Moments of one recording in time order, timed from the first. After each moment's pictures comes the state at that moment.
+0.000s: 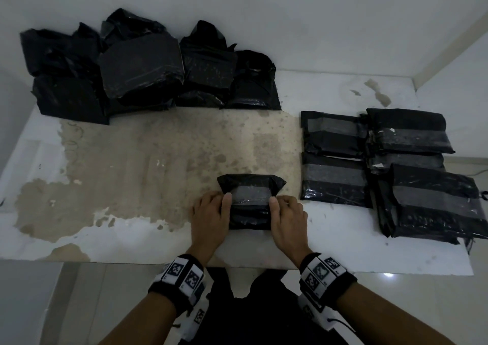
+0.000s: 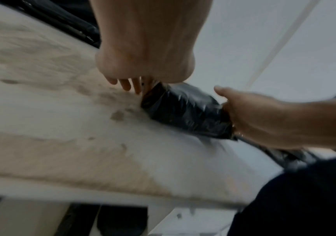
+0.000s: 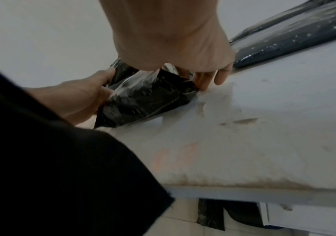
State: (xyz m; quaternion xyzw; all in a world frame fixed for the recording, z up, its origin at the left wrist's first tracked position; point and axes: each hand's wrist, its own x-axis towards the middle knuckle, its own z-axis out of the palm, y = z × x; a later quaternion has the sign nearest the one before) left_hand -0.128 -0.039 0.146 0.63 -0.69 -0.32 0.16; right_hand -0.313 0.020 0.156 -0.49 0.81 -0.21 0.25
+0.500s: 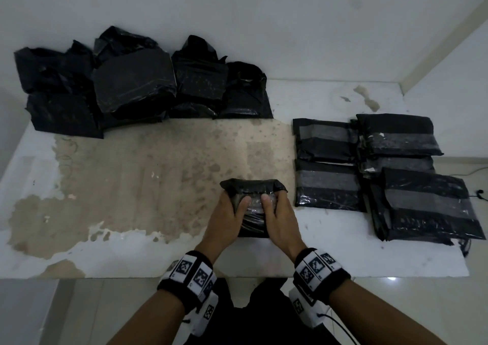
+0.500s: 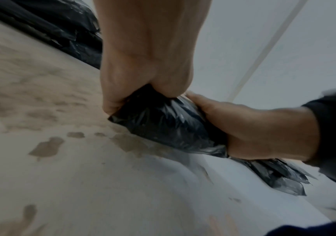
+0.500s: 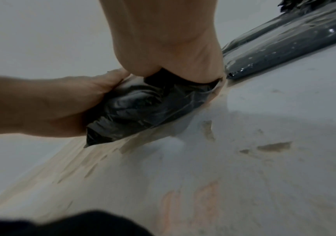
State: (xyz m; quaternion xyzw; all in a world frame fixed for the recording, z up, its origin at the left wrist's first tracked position) left_hand -0.171 -0.056 0.170 0.55 -0.63 -0.50 0.20; right_hand -0.319 -0.002 0.165 -0.43 0.76 -0.34 0.34
